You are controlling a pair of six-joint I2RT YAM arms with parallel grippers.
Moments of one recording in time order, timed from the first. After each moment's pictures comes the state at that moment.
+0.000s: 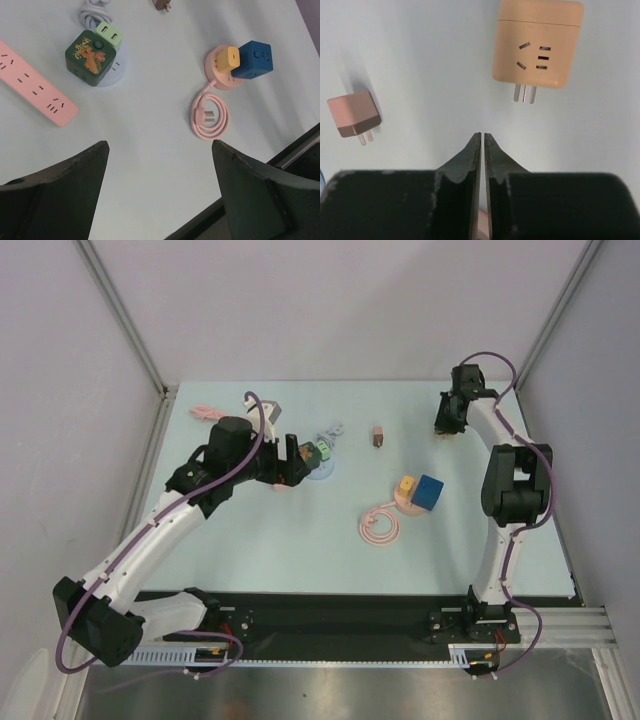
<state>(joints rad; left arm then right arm) -0.52 1.16 1.12 -0.51 0.16 -0.31 0.03 2.09 1.75 -0.60 -0.01 0.27</state>
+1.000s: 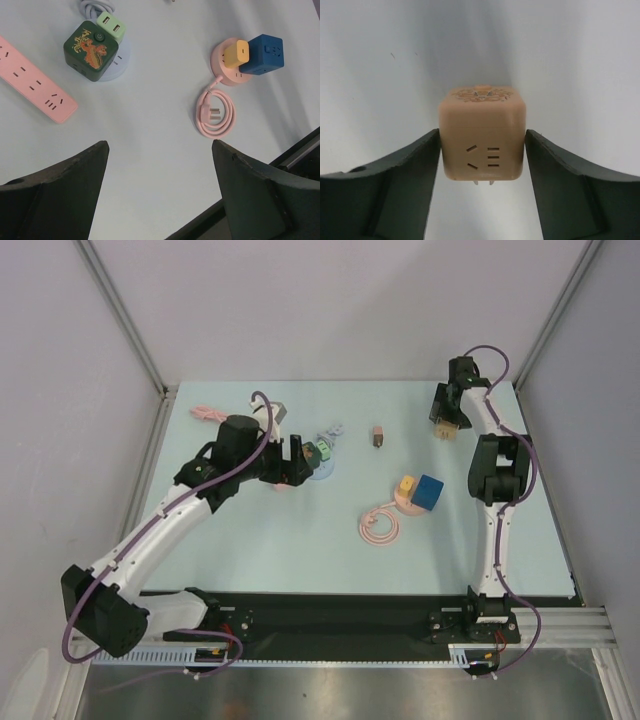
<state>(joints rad) -0.51 1.21 1.13 -0.50 0.16 -0.31 0.01 2.41 2.16 -0.74 0.18 0.26</state>
